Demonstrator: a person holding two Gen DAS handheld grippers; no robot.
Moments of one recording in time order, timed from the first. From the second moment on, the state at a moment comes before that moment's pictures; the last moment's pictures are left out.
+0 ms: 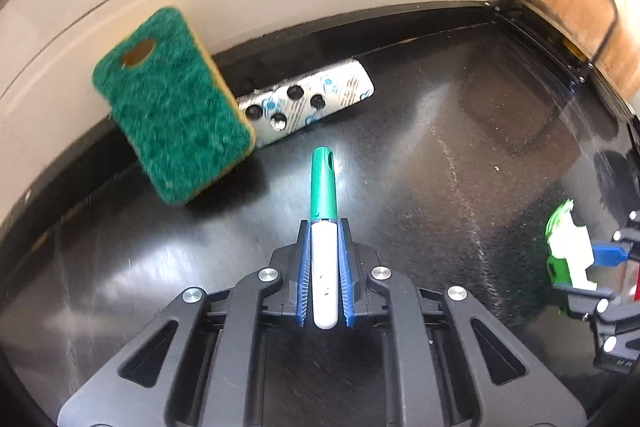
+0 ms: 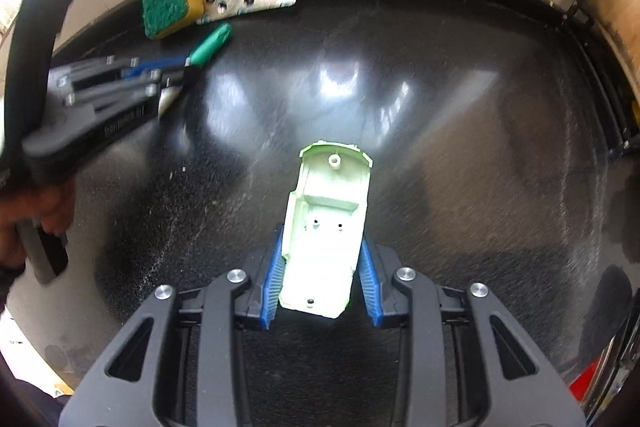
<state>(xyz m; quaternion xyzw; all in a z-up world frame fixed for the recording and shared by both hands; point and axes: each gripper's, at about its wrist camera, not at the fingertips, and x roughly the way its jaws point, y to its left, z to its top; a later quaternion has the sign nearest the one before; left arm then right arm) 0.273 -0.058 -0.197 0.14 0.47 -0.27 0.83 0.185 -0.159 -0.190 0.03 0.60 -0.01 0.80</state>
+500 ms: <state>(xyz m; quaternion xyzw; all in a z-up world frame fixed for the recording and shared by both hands) 0.150 -0.049 -0.118 0.10 0.47 -0.16 0.86 0.163 -0.171 -0.110 0.00 0.52 0.09 0.85</state>
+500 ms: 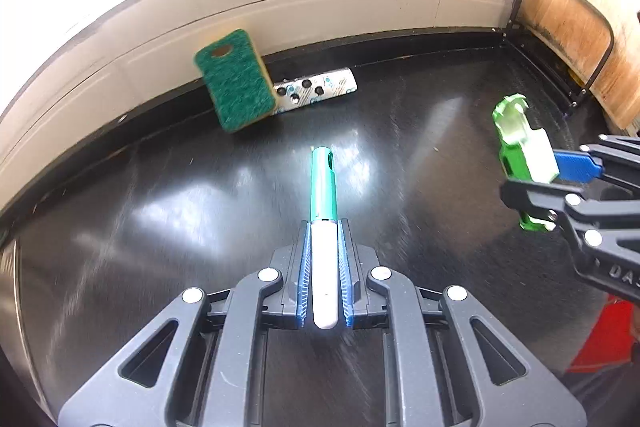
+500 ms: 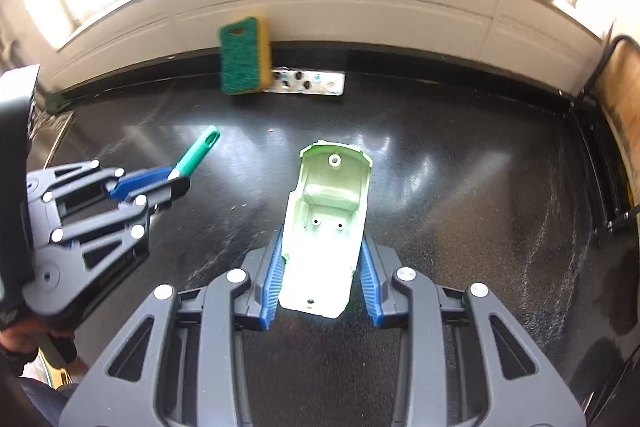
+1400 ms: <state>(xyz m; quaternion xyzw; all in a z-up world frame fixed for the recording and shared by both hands) 0.039 -0.019 -0.069 0.06 0.44 -0.07 0.89 0.091 -0.139 -0.070 -0.06 0.47 0.18 0.86</state>
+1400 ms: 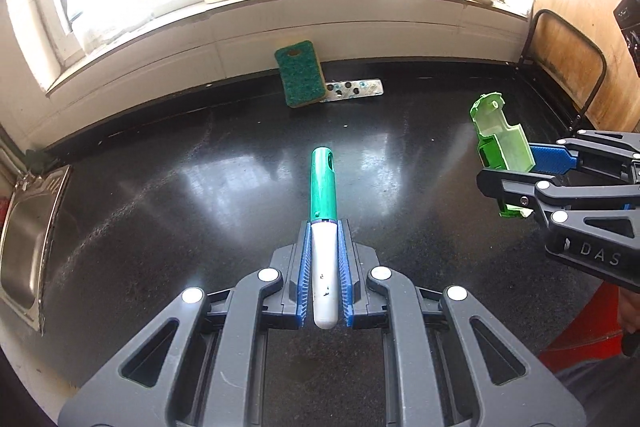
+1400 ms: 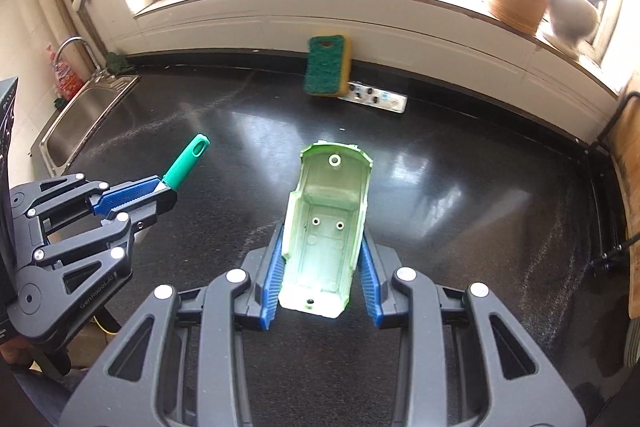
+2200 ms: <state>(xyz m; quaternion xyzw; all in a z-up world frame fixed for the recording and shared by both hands) -0.152 0.241 -0.064 -0.11 0.43 0.28 0.85 -0.005 0.189 -0.059 -0.19 0.44 0.51 0.71</state>
